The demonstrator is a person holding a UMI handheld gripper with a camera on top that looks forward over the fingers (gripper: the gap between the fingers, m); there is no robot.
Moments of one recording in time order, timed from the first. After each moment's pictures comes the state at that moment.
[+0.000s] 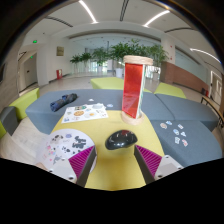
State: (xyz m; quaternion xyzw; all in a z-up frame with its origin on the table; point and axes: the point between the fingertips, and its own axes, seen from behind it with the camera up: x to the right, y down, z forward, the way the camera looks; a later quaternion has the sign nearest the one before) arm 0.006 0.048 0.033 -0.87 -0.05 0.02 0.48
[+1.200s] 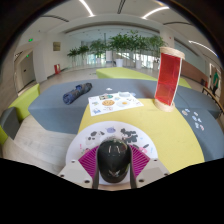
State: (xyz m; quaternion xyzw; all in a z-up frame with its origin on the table) arm -0.143 0.039 -0.007 -0.90 -0.03 0.03 0.44
